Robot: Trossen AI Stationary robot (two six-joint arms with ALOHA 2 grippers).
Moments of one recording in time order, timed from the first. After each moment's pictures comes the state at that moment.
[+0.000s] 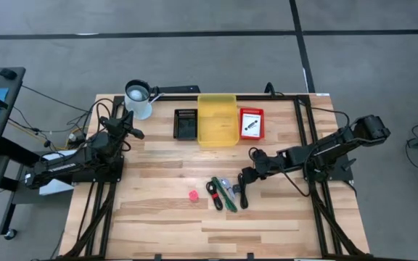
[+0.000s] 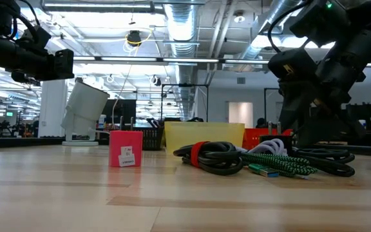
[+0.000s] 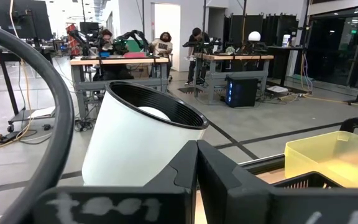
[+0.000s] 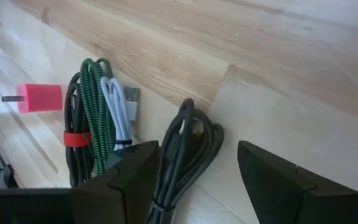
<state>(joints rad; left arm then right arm) 0.30 0.02 0.02 0.05 -0.90 0.00 0.20 1.36 0.48 -0.03 0.05 1.34</state>
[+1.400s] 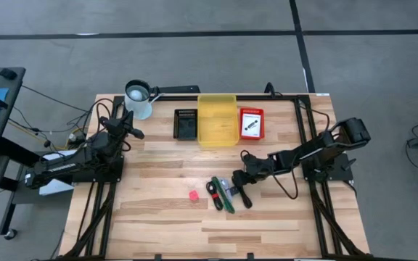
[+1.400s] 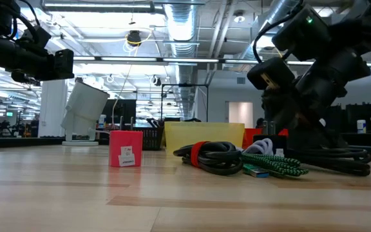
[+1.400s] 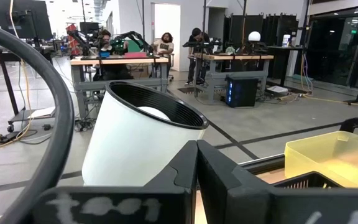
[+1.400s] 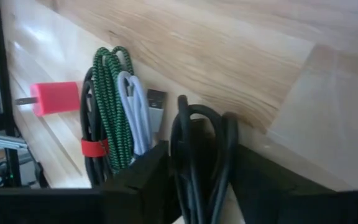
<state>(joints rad) 0.30 0.02 0.02 0.05 -0.90 0.00 0.19 1.62 0.51 0.23 -0.05 1.39</state>
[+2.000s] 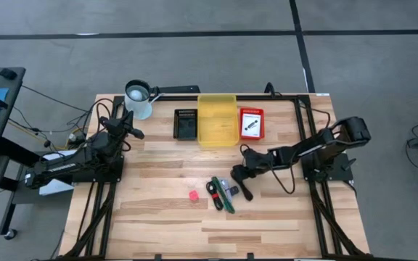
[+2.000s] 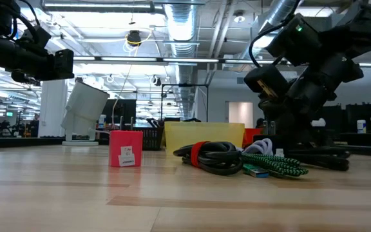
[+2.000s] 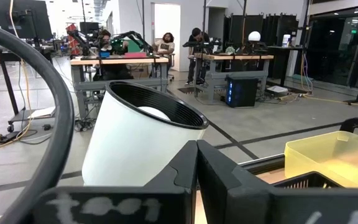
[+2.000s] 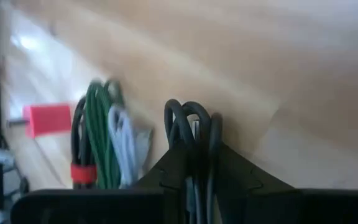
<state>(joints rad) 0.30 0.02 0.02 0.05 -0.90 0.00 0.09 1.59 0.50 0.21 -0.02 1.27</state>
